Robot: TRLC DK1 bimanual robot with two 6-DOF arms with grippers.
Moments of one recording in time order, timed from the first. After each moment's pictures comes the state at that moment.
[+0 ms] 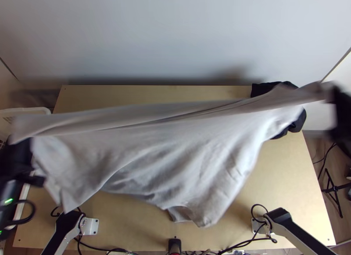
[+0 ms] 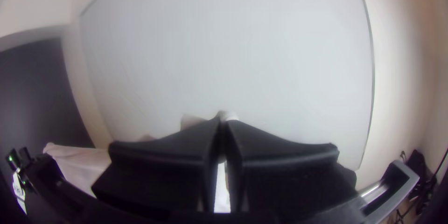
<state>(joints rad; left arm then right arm) -0.15 0.45 1.22 -0.56 -0.02 -0.17 0.35 0.90 1.78 -0.83 0.15 0.28</state>
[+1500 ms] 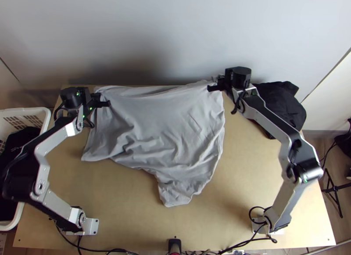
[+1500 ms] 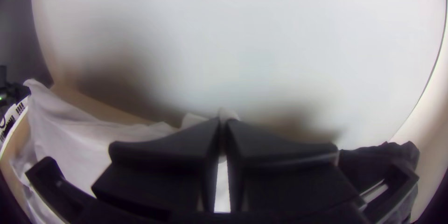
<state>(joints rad) 0.06 1.73 1.11 0.25 0.11 -0.02 0.31 1.92 1.53 0.04 0.11 0.02</state>
